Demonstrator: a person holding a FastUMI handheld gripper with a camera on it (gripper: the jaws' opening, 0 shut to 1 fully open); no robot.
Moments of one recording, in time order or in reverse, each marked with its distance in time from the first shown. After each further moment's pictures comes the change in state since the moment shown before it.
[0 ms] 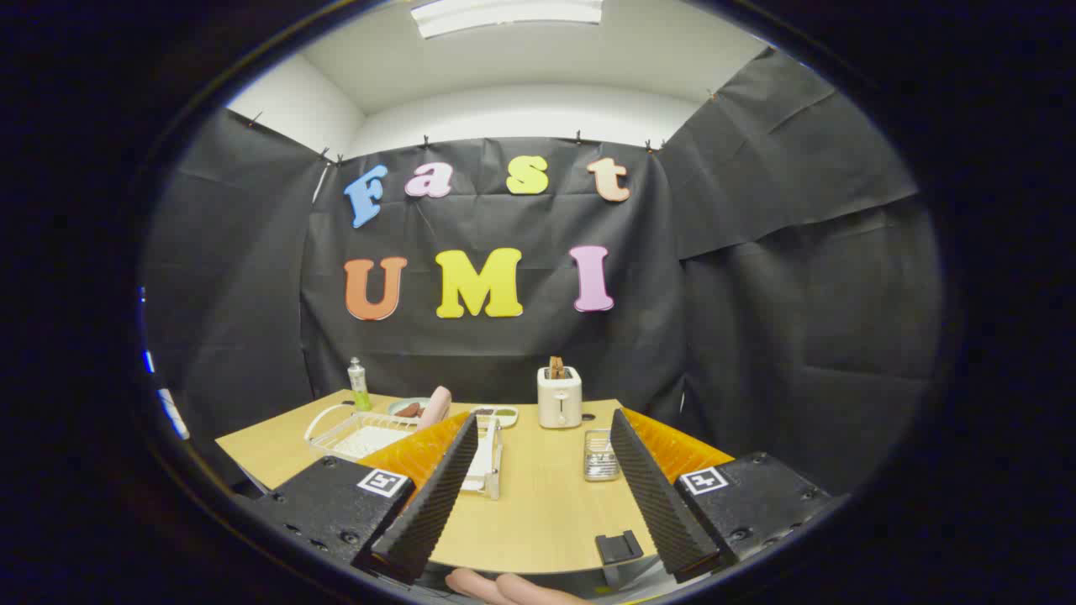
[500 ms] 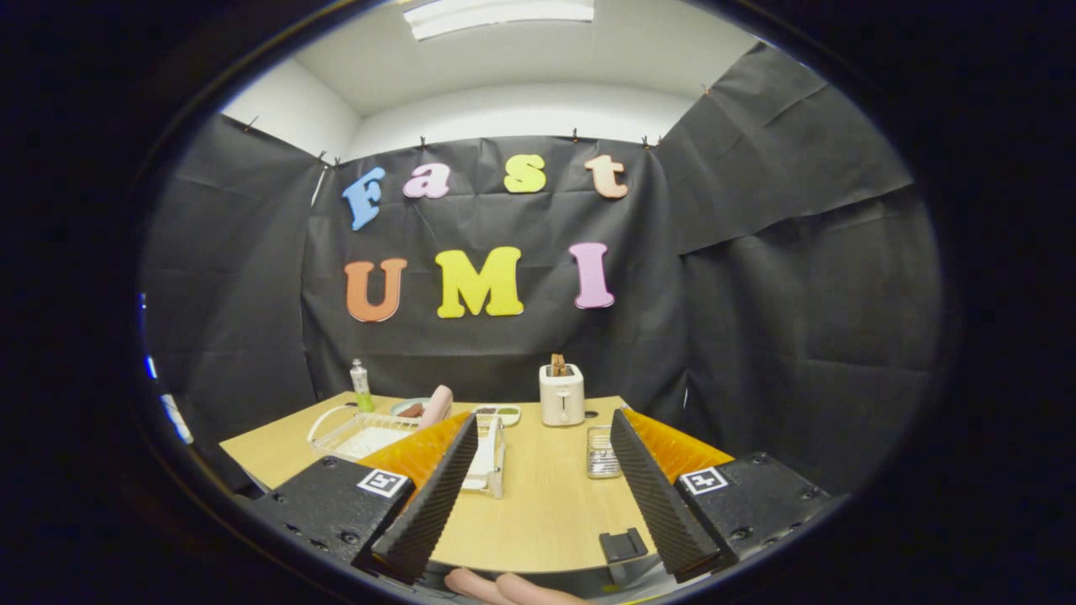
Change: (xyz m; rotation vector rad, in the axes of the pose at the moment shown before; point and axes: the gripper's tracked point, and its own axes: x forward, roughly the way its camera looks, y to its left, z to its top) arm 0.002 0.000 -0.006 0.005 -0.002 0.010
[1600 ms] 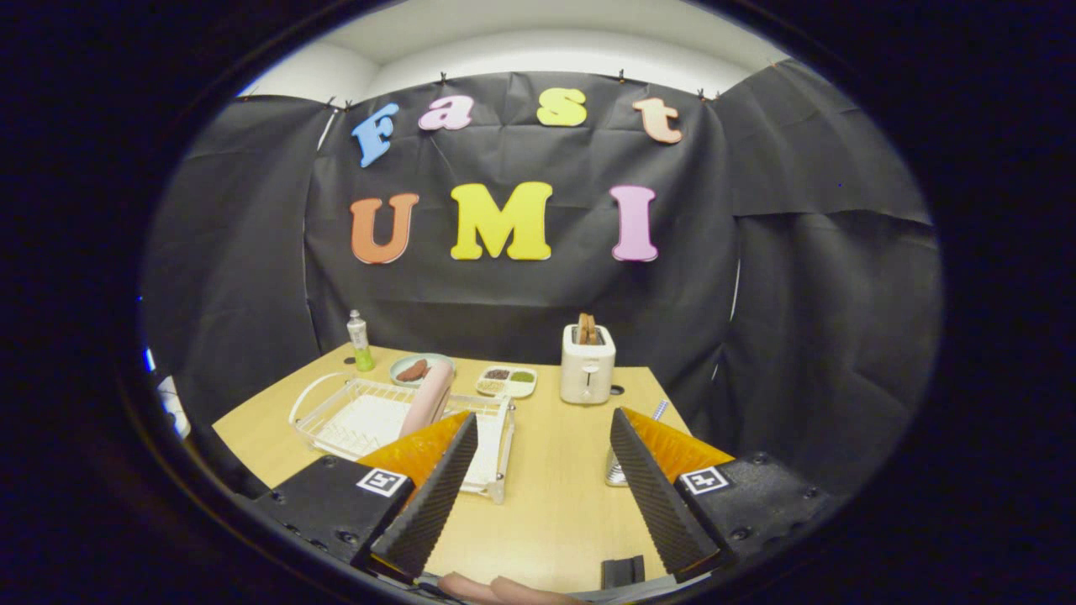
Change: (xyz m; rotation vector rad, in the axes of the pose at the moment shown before) arm 0.152 0.037 0.024 -0.091 0.313 0.090
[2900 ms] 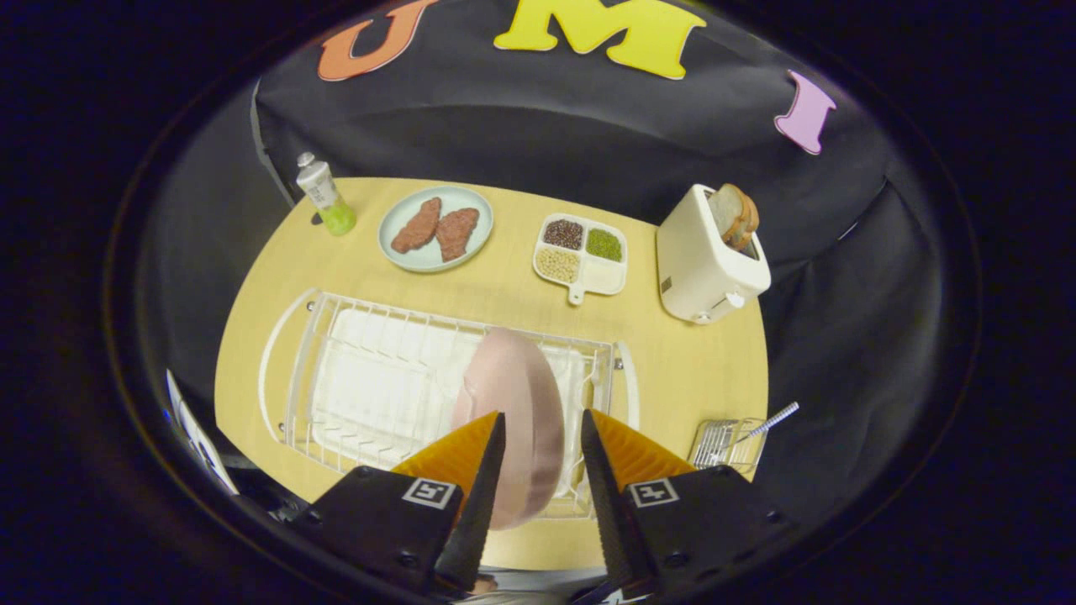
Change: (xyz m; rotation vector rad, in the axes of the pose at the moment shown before) arm 0.209 0.159 0.027 -0.188 0.901 -0.129
